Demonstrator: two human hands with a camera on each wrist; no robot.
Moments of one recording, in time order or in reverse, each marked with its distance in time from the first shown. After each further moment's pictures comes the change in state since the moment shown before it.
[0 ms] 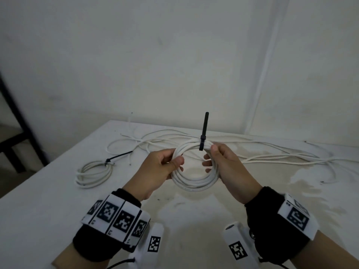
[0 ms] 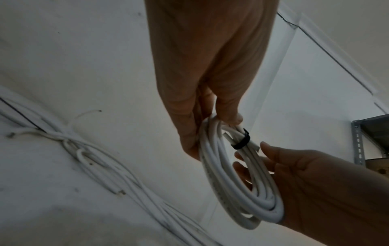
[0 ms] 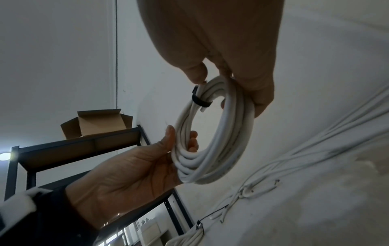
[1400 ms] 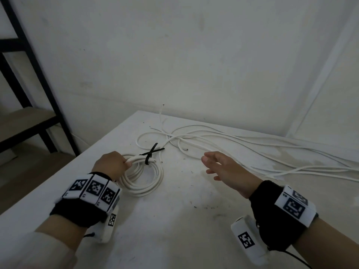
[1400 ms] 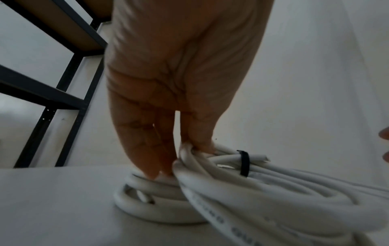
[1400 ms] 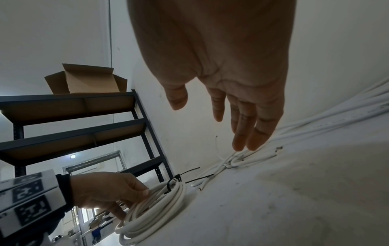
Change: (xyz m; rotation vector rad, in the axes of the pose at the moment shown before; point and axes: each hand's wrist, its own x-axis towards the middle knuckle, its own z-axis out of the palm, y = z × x) left_hand 0.035 -0.063 -0.191 1.100 0.234 -0.568; right_hand 0.060 0.025 0.072 -0.399 -0.333 0.171
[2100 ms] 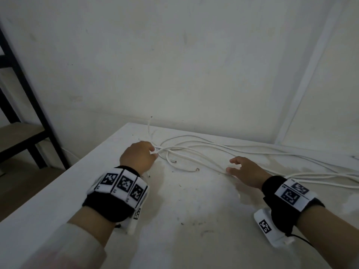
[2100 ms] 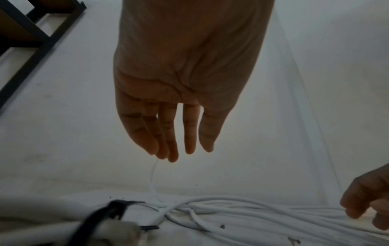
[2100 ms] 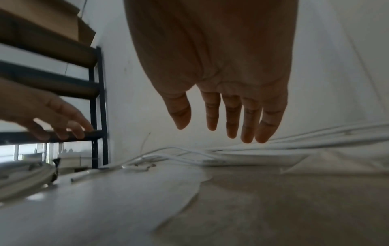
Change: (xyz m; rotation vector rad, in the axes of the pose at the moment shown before) left_hand -0.002 0.106 -0.009 -0.131 0.185 0.234; right_hand 0.043 0.054 -0.086 -0.393 0.186 0.118
